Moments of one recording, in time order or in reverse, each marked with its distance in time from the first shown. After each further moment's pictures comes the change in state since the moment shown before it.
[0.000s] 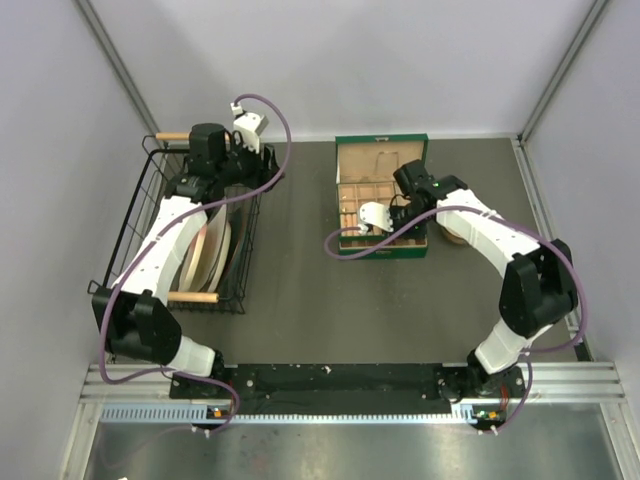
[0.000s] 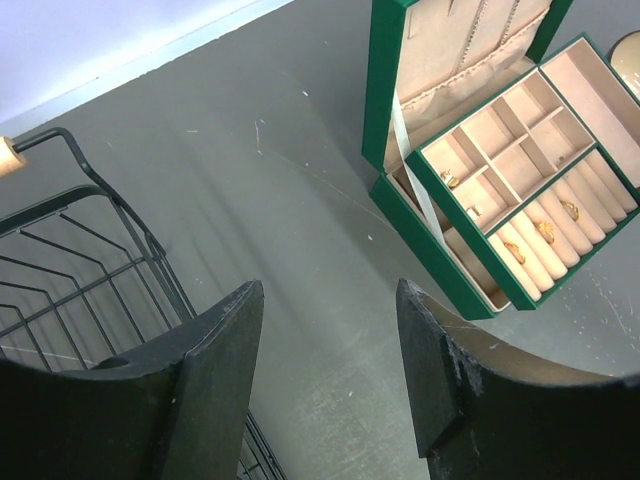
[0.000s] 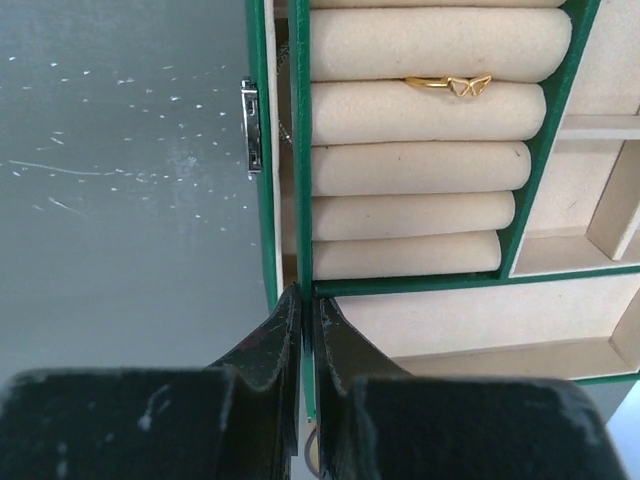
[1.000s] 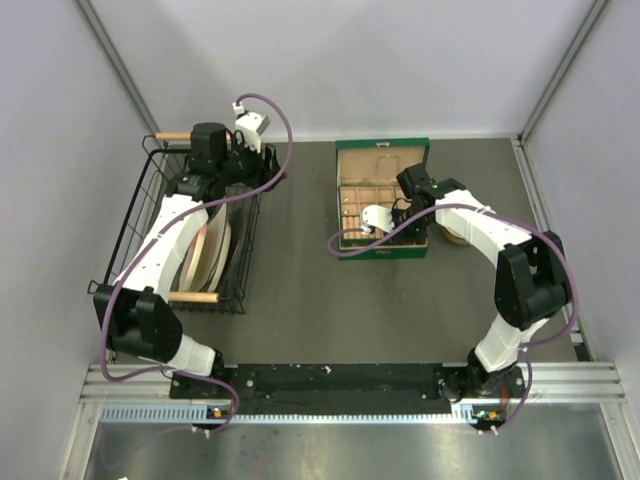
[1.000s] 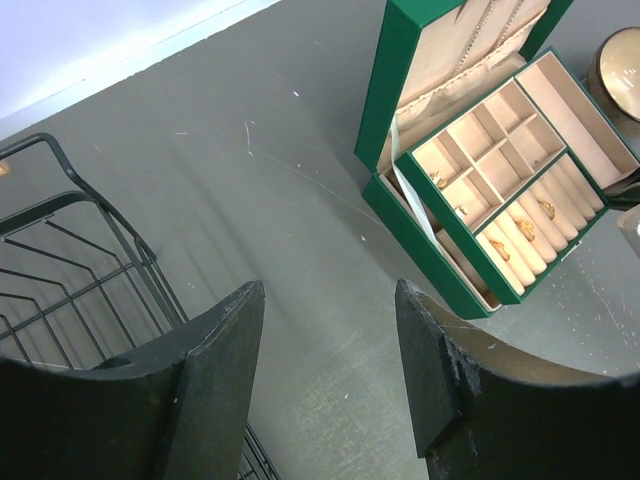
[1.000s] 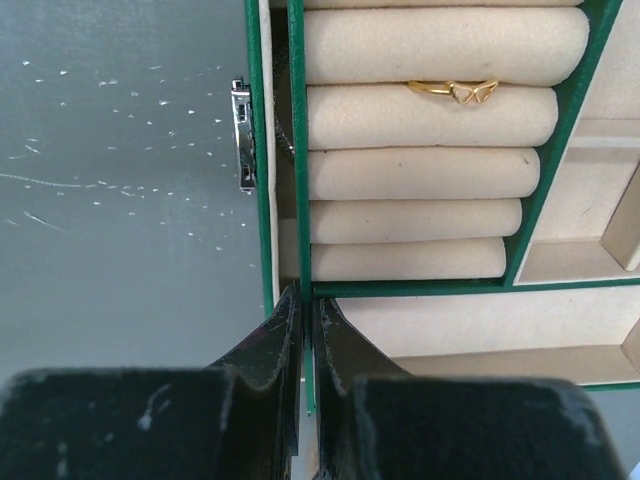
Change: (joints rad) left arm 0.000 0.023 0.011 0.001 0.023 0.000; right arm -0.047 0.061 -0.042 0.067 -0.052 -0.035
